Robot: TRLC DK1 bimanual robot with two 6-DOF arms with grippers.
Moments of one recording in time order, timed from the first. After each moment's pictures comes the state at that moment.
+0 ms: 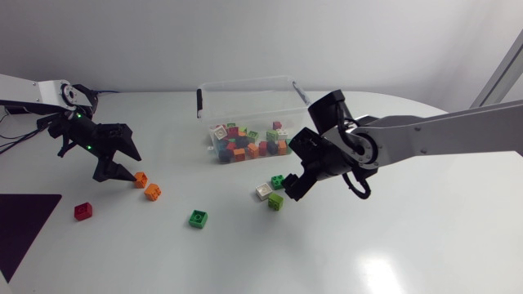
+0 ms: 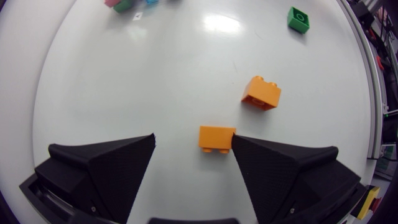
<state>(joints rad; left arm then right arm) 0.24 2.14 1.53 -0.90 0.36 1.68 0.49 1.76 0.99 -0.22 -0.04 -0.32</state>
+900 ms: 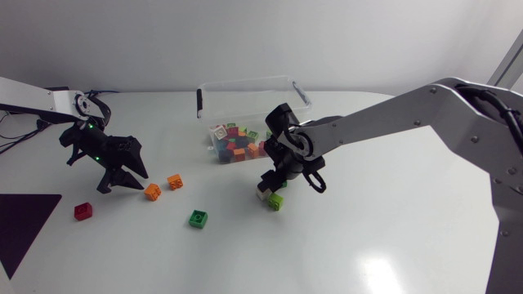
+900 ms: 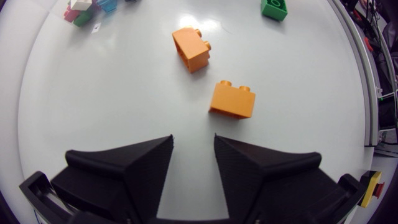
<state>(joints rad) 0.20 2.15 1.46 -0.90 0.35 1.78 0.56 2.11 1.30 -0.31 0.09 -0.13</state>
